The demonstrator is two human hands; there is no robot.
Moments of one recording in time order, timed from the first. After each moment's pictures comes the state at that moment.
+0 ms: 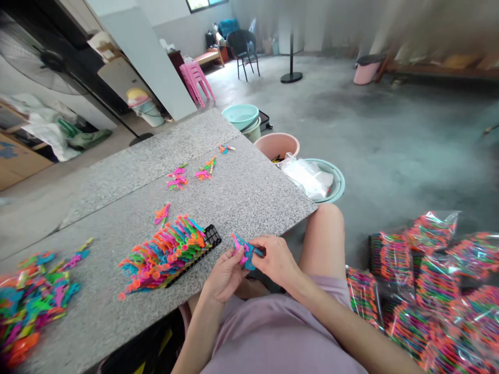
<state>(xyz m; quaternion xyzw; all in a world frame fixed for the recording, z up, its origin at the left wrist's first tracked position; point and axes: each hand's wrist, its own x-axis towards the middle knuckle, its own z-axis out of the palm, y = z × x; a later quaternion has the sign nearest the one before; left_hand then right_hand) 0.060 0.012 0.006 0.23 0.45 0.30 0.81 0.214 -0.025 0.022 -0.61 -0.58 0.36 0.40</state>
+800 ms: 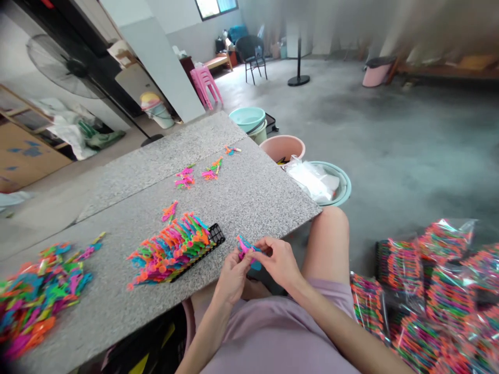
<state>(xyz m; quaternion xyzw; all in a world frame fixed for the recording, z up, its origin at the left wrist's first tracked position) 0.074 -0.005 -0.007 0.37 0.46 0.38 0.72 0.211 -0.033 -0.005 -0.60 -0.47 0.44 0.48</state>
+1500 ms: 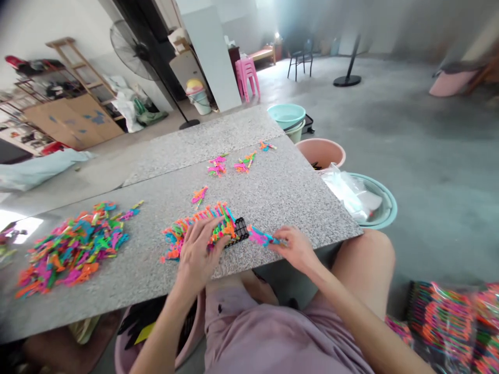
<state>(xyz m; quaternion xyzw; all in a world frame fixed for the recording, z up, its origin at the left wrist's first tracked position) -0.024 0.038 0.062 0.78 0.53 0.30 0.10 0.211 0.033 -0.028 -0.57 -0.66 0.36 0.33</state>
